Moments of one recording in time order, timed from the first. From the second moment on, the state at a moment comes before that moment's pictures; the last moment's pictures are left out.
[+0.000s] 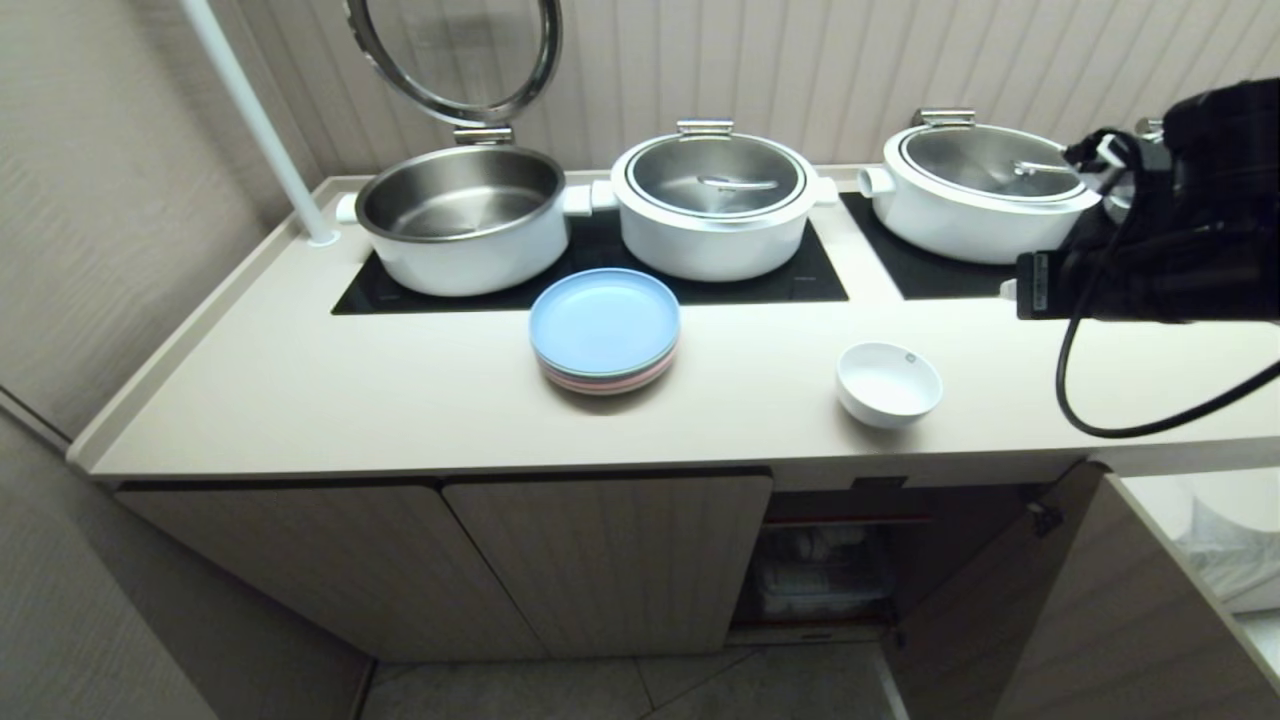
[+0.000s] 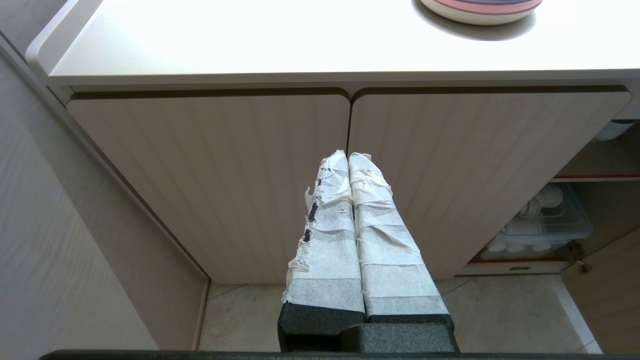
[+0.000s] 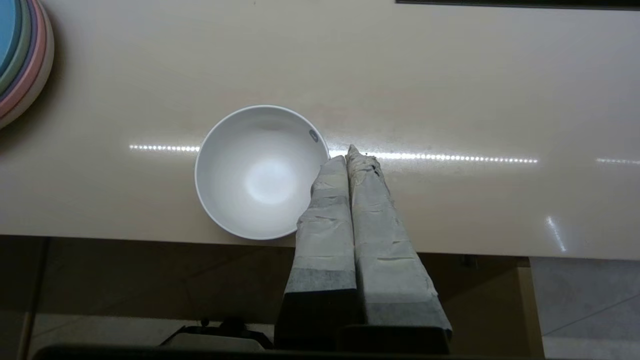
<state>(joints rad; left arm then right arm) 0.00 0.00 0.00 0.00 0.00 -0.02 0.12 1.65 -1.38 0.11 -0.07 0.01</state>
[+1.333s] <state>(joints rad) 0.00 0.00 0.00 0.00 0.00 -0.02 0.07 0.38 -0.09 -0.24 -0.05 0.04</state>
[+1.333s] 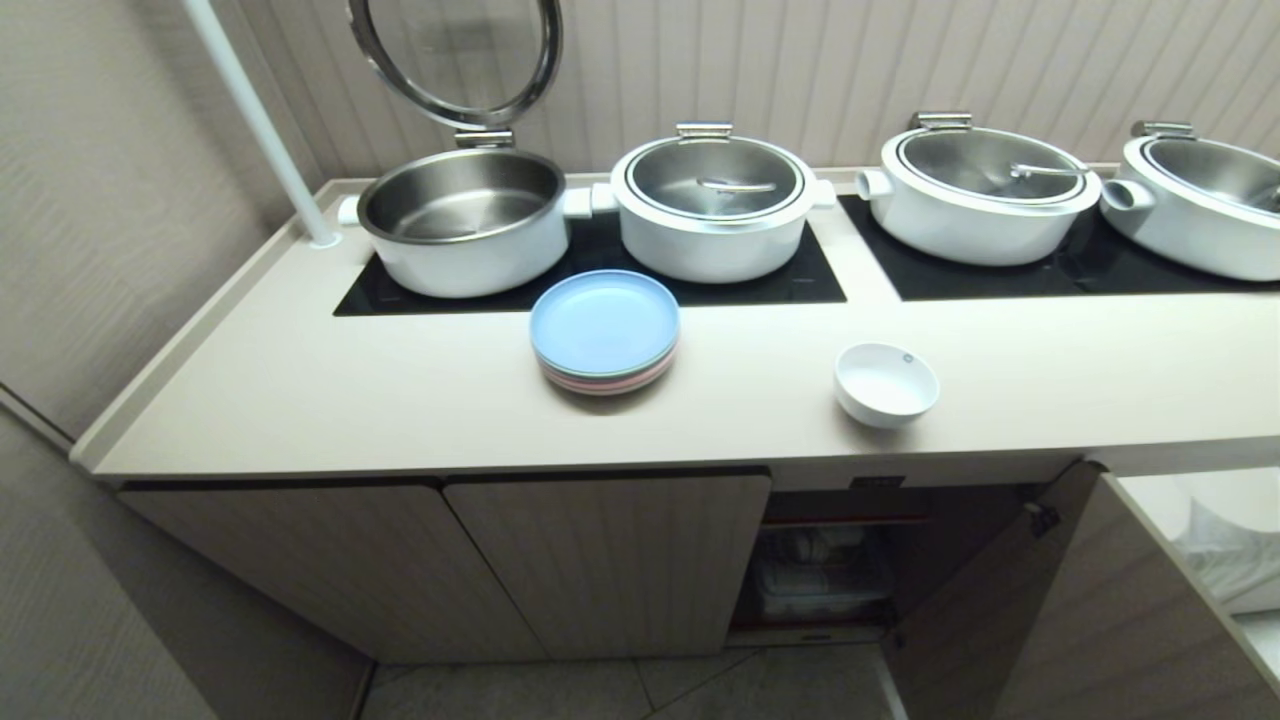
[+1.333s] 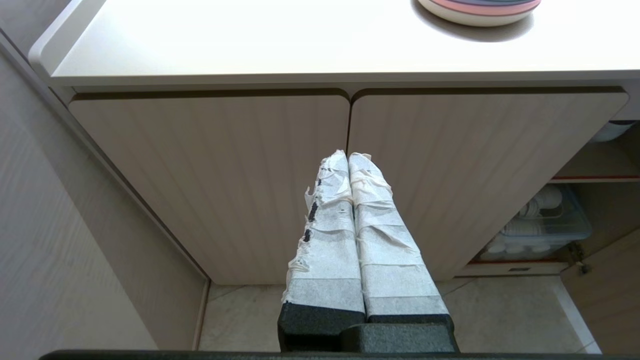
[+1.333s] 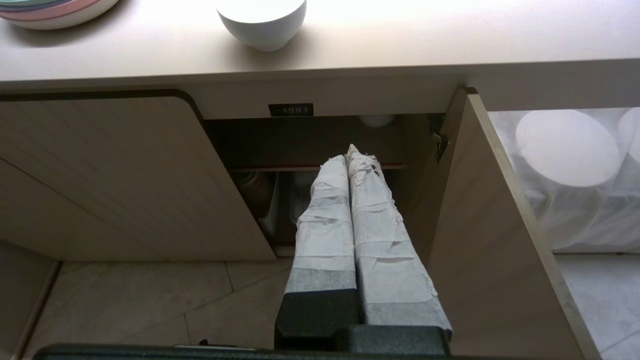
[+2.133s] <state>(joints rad) 0.00 0.00 0.00 0.00 0.00 -0.02 0.00 0.02 0.00 0.00 0.01 0.06</state>
